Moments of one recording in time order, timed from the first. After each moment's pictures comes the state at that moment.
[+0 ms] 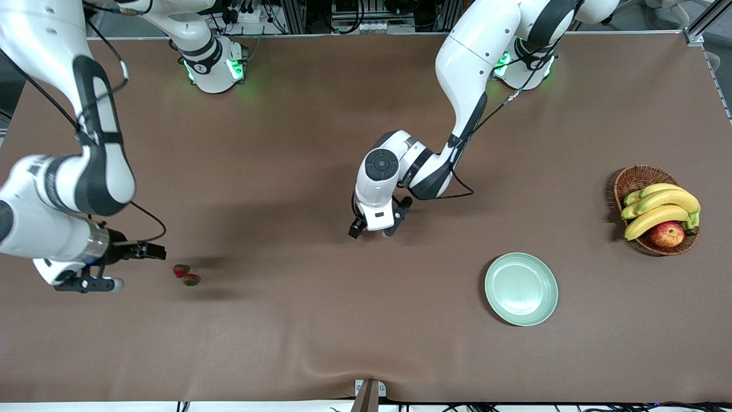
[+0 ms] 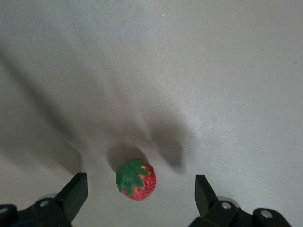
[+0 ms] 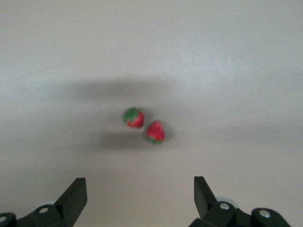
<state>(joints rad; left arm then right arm) -0.80 0.89 0.01 -1.41 -0.11 2.42 -1.73 0.10 0.56 -0.16 -1.55 0.13 2.06 -0.08</state>
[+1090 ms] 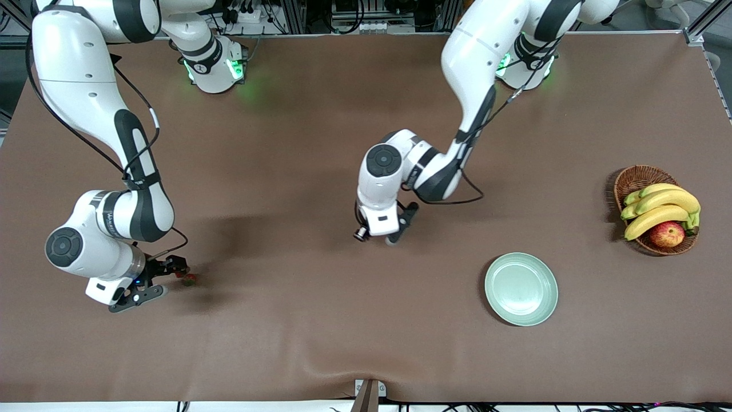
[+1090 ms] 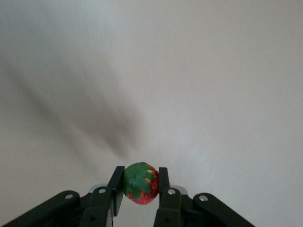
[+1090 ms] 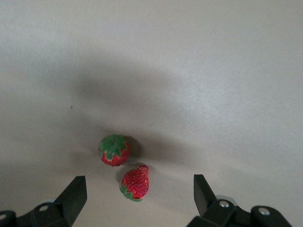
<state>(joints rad) -0.78 0.81 0.08 -1.36 -0.02 2.34 -1.73 0.10 0.73 -0.15 -1.56 0.13 2.27 -0.51</state>
